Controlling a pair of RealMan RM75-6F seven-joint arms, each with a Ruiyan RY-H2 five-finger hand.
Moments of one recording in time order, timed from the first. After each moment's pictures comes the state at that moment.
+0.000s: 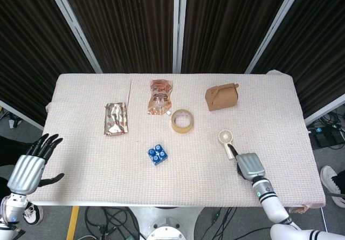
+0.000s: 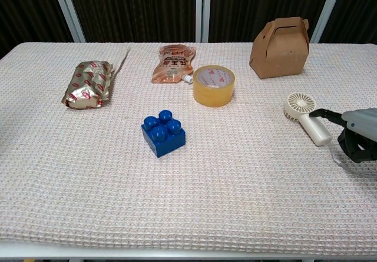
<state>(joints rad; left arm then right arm) -0.14 -1.14 0.01 -1.59 1.66 1.52 -0.03 0.46 -1.42 0.03 -1.62 -1.04 1.01 -0.51</state>
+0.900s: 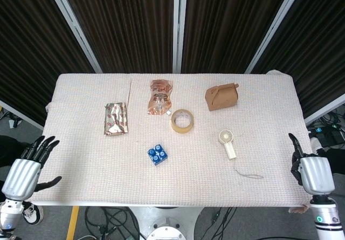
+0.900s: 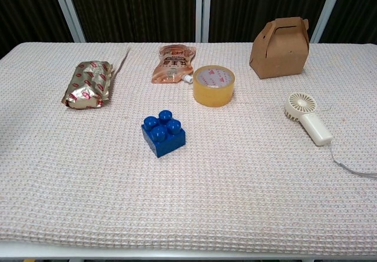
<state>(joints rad) -0.10 -1.10 0.03 -1.66 1.69 1.57 0.01 0.14 -1.20 -0.02 -1.51 -1.50 1.59 -0.03</state>
